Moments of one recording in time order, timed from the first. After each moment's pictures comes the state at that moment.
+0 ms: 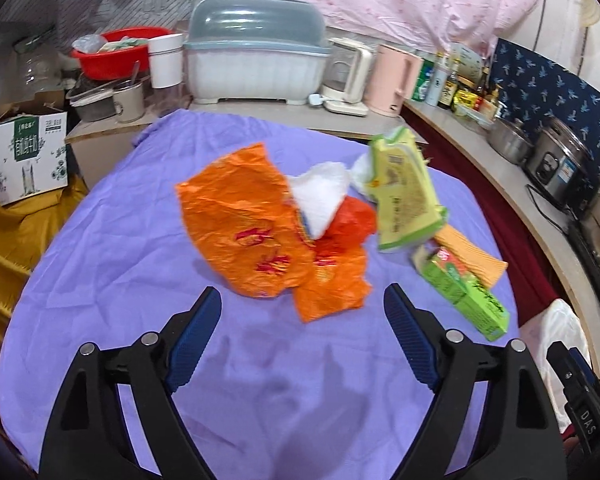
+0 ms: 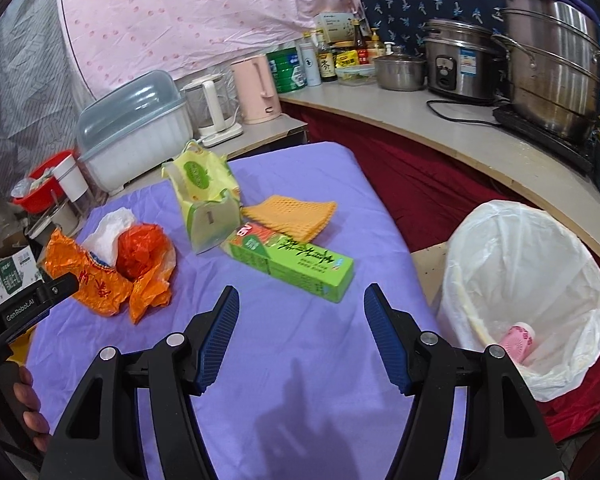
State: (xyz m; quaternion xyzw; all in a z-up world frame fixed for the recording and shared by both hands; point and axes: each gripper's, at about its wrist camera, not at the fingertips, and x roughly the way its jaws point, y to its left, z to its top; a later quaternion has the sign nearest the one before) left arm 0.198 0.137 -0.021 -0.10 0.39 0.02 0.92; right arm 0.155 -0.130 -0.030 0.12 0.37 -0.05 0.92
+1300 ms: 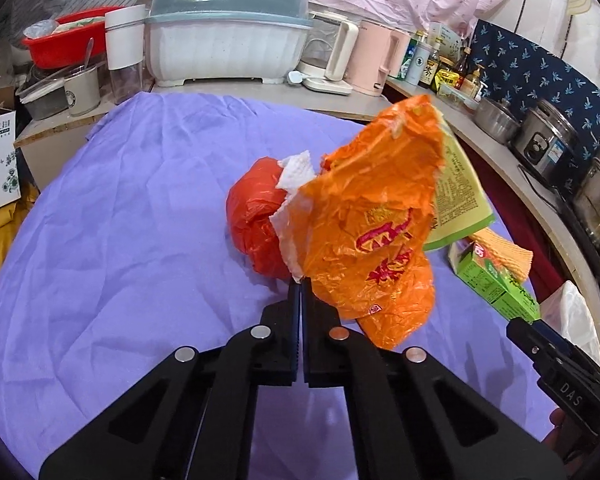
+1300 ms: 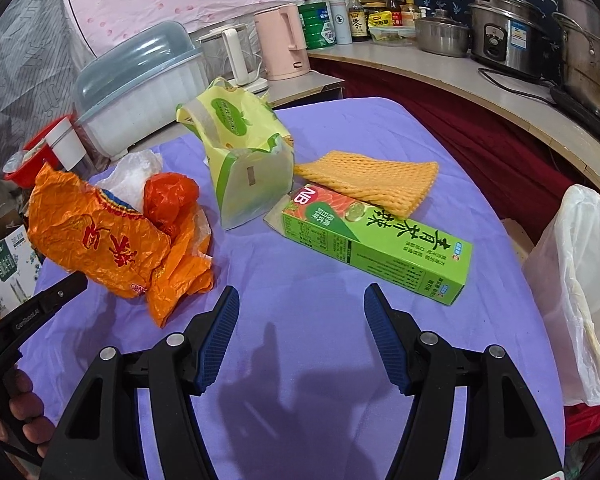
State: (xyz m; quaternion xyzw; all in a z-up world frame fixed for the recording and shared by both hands) left arm 0.261 0.174 -0.072 -0.09 0.40 -0.07 0.91; right arm 0.230 -0.073 -0.081 0.12 0.42 -0.03 0.90
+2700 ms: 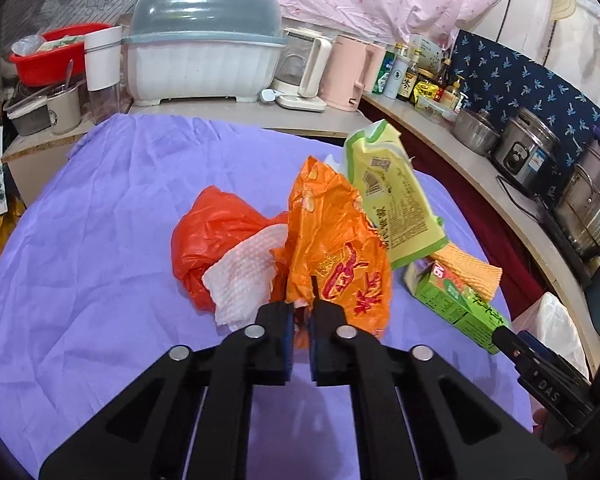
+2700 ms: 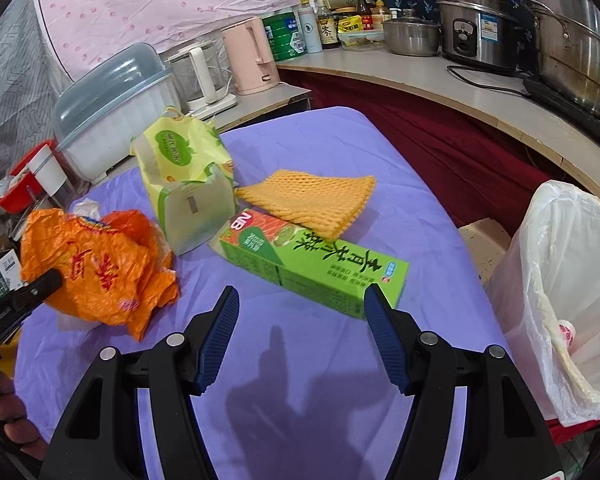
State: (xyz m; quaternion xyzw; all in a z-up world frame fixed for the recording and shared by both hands) left arm 0.262 0.142 -0.050 -0.10 0.38 -0.09 0.92; right arm 0.232 -0.121 -0.082 0.14 0.40 -0.06 0.90
